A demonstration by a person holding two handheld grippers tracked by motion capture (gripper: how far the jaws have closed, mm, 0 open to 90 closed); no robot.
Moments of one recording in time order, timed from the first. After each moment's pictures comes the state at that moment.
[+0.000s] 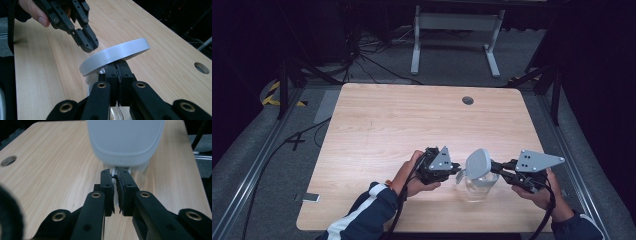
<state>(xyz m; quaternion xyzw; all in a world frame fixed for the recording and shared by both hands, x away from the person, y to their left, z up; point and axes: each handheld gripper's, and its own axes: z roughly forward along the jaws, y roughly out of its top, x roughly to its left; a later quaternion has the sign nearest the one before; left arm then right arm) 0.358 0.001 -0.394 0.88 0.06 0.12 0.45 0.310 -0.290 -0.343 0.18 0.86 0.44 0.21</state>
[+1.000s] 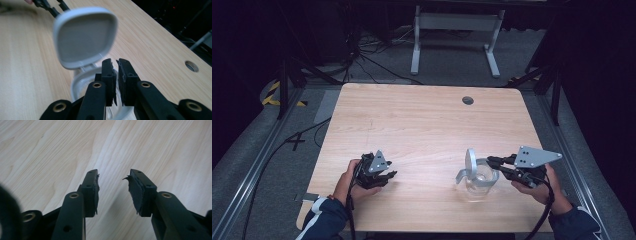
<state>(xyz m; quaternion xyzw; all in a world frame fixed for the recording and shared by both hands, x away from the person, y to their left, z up) 0.367 0.149 -0.448 0.89 0.23 0.17 0.35 0.325 -0.301 -0.348 0.18 0.86 0.42 0.23</state>
